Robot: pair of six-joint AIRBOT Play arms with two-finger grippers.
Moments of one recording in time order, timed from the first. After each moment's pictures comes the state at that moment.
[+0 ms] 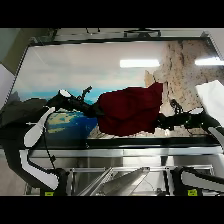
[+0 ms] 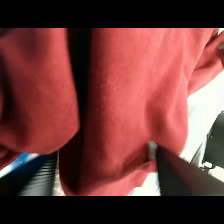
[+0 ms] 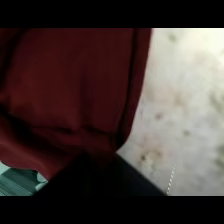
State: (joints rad) left arm -0.14 -1.78 1.15 0.61 -1.26 -1.00; right arm -0.19 -1.38 0.61 -0.65 1.02 1.12
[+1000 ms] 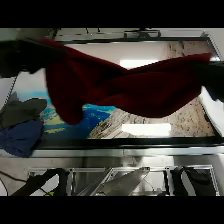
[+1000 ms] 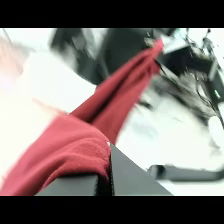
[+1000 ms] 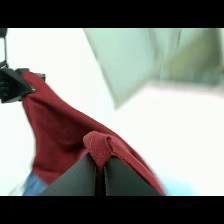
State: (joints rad) left arm 0.07 -1.15 1.74 0.12 -1.55 -0.99; right arm -0.19 -0.58 1.16 -0.20 1.12 0.95
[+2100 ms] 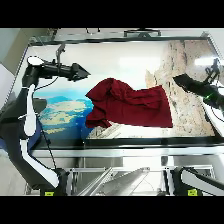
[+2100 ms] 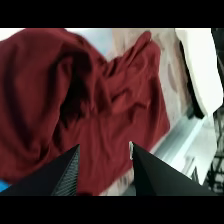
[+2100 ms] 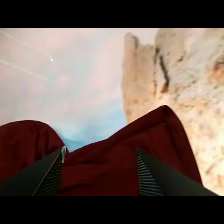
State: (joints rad) left arm 0.06 -1.92 1.88 0.55 -1.46 -1.21; right arm -0.33 -1.28 0.95 -0.45 0.71 0.92
